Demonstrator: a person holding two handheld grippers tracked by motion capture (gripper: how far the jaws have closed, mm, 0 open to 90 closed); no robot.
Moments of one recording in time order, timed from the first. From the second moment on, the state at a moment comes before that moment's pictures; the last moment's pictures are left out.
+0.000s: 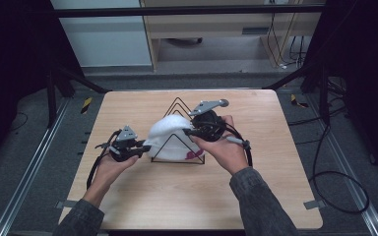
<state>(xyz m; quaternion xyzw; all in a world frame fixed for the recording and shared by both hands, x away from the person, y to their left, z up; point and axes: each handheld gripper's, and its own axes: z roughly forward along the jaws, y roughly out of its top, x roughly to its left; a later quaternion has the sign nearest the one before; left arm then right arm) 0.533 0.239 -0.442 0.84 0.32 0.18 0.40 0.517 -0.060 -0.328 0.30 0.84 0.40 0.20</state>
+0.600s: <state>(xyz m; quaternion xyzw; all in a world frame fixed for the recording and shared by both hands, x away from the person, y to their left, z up) 0.497 0.263 -0.431 0.82 0.34 0.23 0.40 0.483 -0.108 -0.335 0.35 0.81 0.41 0.24</state>
